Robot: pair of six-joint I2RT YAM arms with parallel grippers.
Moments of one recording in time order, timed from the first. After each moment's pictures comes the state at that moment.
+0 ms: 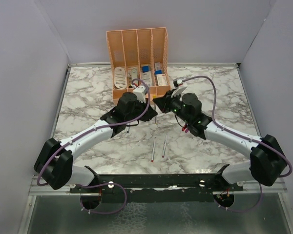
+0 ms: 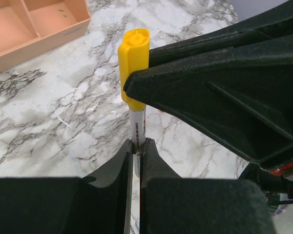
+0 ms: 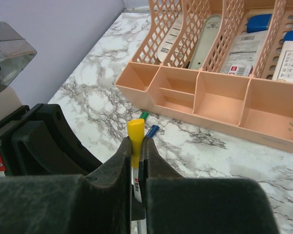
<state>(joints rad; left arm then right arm) -0.67 1.35 0.89 0.06 0.20 -0.50 0.72 1.36 0.84 0.41 0.01 0.40</state>
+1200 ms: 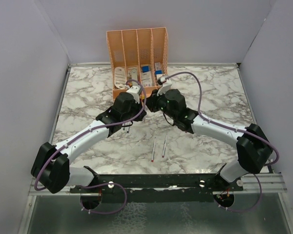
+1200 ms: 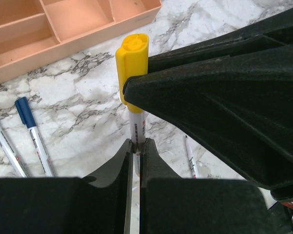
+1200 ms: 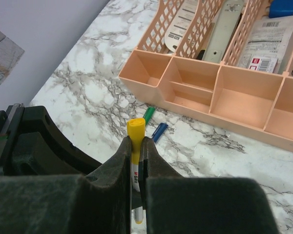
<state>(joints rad) -0.62 1.30 0.89 -0.10 0.03 -0.39 0.81 1.55 1.03 0.32 0.09 0.37</state>
